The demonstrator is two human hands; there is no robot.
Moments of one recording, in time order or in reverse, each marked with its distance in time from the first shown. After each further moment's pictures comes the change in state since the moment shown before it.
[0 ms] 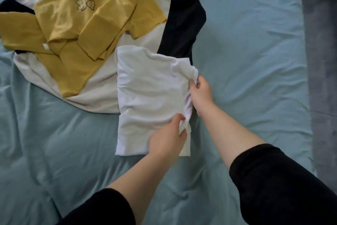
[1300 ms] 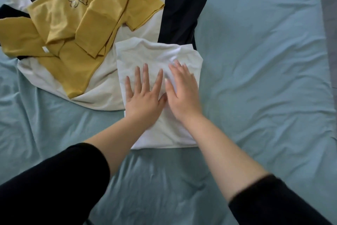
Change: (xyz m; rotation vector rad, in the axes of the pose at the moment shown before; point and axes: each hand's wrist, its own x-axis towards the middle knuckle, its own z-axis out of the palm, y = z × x) left_hand 0.058 -0.053 -0.061 0.645 0.277 0.173; right_hand -0.066 -0.009 0.040 -0.377 -0.064 -0.469
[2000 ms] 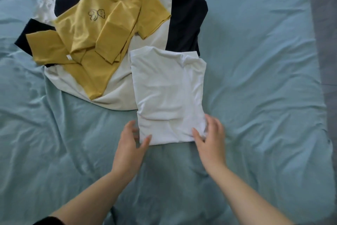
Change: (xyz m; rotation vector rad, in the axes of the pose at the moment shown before) left_hand -0.137 -0.056 0.000 -0.875 -0.129 -0.412; right_hand -0.134 0.038 -0.006 0.004 0.090 0.402
